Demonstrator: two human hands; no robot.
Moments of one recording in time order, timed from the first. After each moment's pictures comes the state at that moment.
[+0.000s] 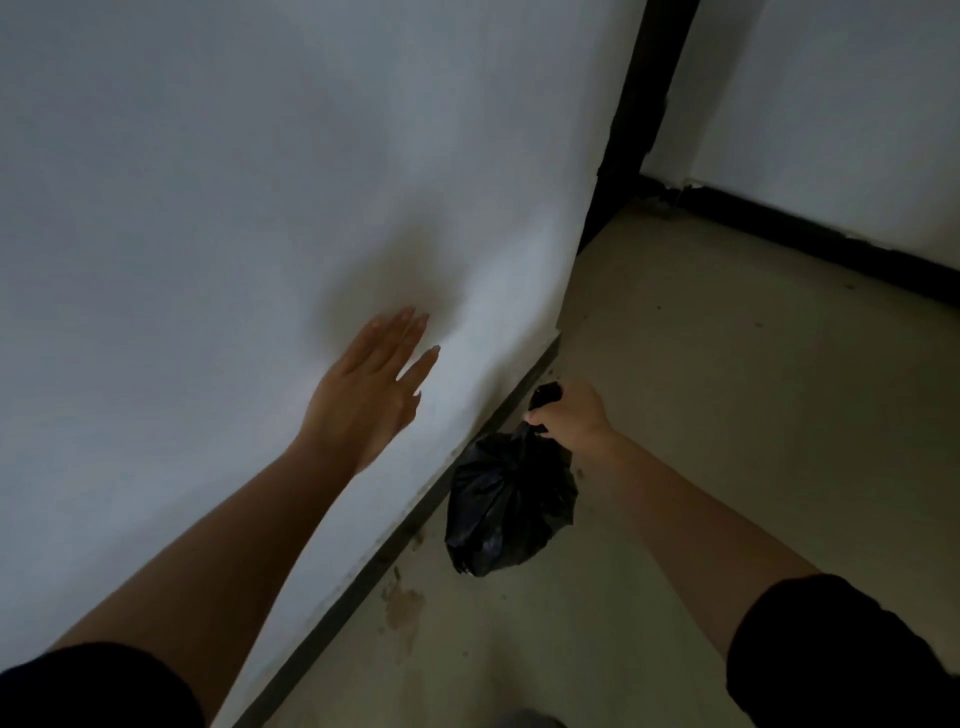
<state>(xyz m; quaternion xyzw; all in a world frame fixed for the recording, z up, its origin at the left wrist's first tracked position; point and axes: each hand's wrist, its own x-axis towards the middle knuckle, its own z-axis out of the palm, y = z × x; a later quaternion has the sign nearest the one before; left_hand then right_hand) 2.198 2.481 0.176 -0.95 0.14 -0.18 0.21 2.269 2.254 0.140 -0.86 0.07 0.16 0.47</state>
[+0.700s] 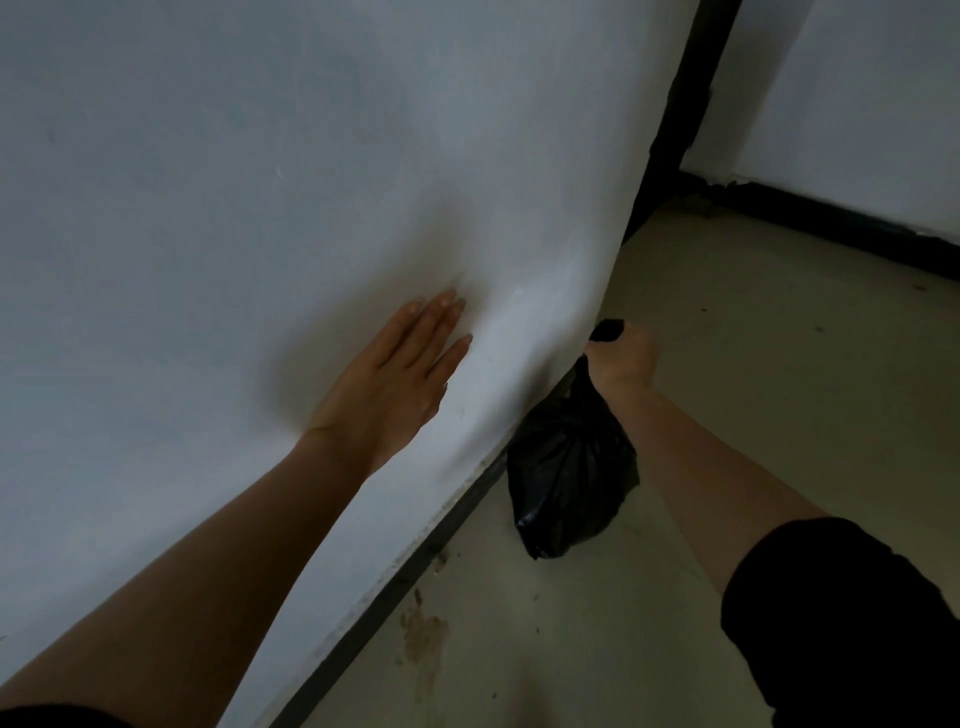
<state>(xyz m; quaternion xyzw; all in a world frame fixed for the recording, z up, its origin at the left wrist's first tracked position) 2.220 2.497 0.135 -0.86 0.15 -0.24 0.43 2.357 2.275 0.095 -0.88 0.09 -0.07 0.46</state>
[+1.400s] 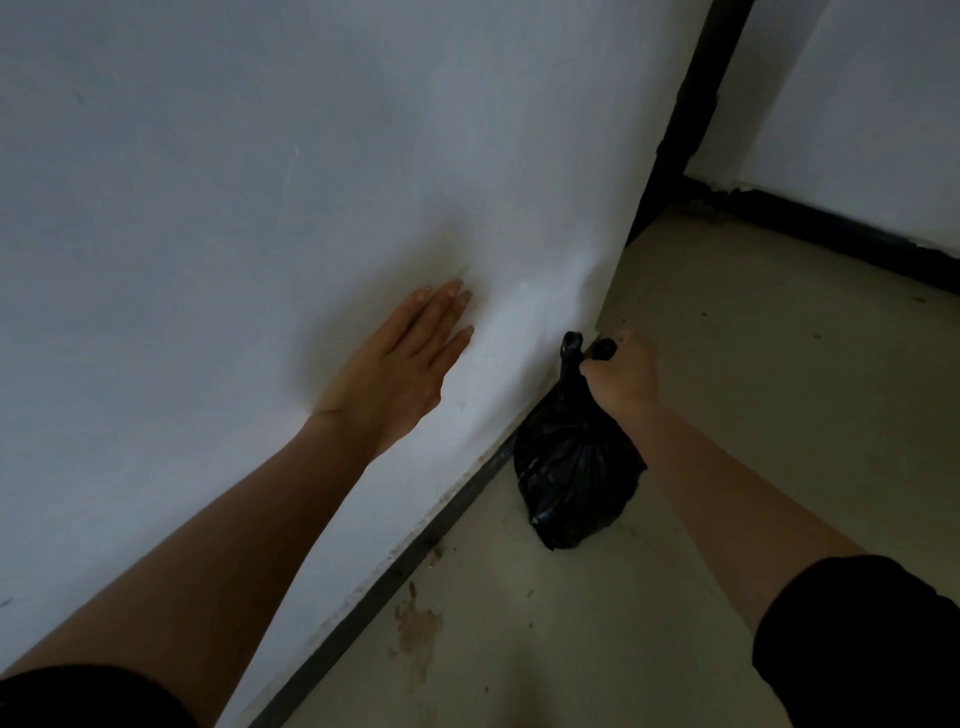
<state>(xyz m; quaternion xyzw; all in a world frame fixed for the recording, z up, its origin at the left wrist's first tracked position) 2.221 2.498 0.136 -0.86 0.13 -0.21 0.45 2.336 2.269 0.092 -0.90 0.09 0.03 0.43</state>
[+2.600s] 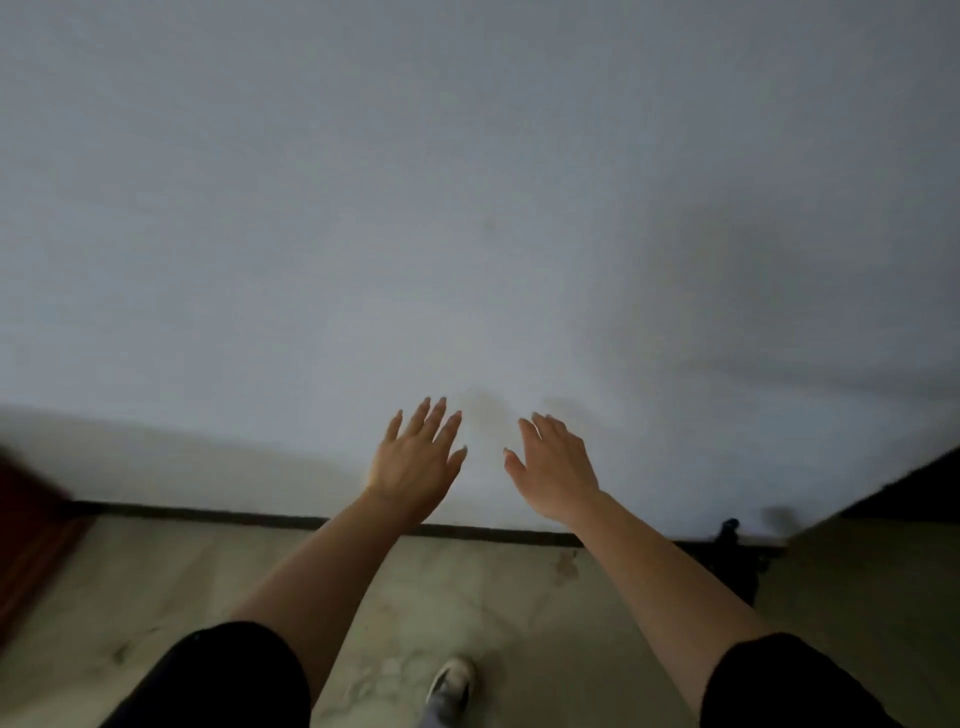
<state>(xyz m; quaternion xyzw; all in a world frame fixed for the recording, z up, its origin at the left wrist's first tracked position) 1.726 2.435 0.602 -0.90 -0.42 0.05 -0.03 1.893 2.365 0.601 -0.80 -0.59 0.15 0.02</state>
